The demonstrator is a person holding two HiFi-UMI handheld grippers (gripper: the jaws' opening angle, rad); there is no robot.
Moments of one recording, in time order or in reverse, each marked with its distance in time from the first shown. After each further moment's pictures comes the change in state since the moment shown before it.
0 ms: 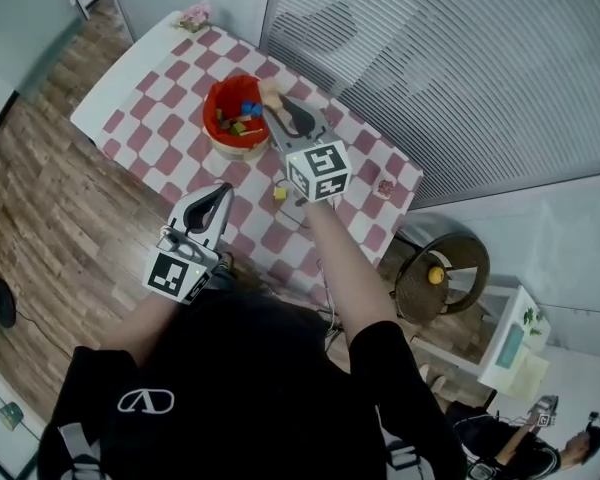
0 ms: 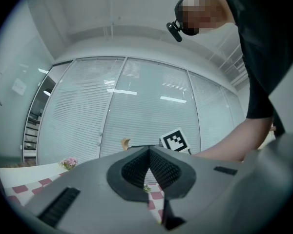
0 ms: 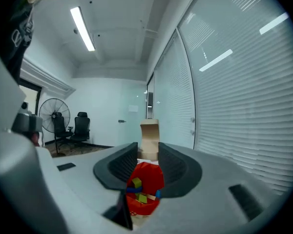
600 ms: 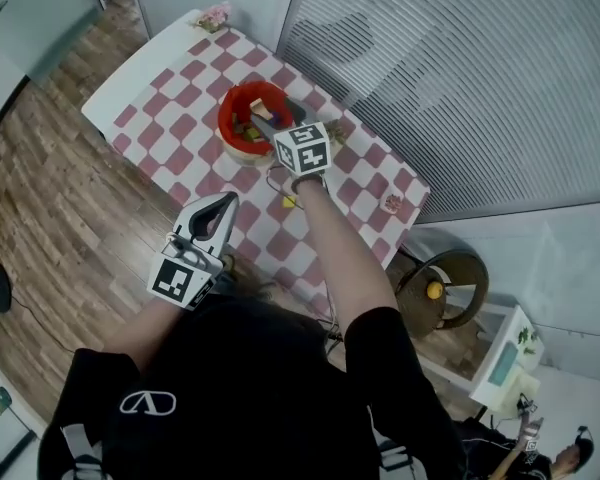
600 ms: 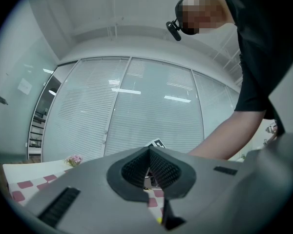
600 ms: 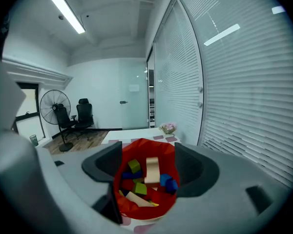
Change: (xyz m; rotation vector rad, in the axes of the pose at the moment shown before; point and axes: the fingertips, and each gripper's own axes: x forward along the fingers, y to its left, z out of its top) left arm -0.012 0.015 -0.004 -0.021 0.011 0.053; right arm 0.084 -0.004 -0.087 0.042 0.280 0.057
